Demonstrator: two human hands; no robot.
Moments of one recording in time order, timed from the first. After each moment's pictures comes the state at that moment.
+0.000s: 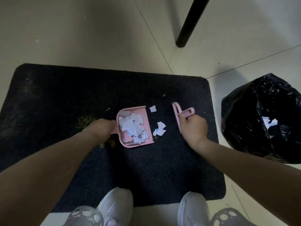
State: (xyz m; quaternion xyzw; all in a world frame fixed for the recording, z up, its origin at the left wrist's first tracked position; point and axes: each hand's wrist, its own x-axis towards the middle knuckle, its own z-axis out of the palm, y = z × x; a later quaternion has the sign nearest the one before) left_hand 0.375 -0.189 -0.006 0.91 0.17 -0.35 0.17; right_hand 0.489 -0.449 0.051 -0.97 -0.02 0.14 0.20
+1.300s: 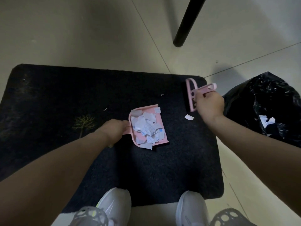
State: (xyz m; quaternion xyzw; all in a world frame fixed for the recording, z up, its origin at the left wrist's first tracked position) left_hand 0.389 -0.224 -0.001 0.83 0.26 -0.31 0.38; right_hand 0.556 -0.458 0.078 -0.96 0.01 0.05 0.26
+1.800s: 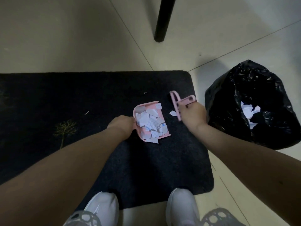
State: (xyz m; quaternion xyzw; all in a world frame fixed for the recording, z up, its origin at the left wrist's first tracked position) left_hand 0.450 -0.302 0.017 0.89 0.18 -0.38 0.18; right_hand 0.542 -0.502 0.047 -0.95 0.03 0.15 0.26
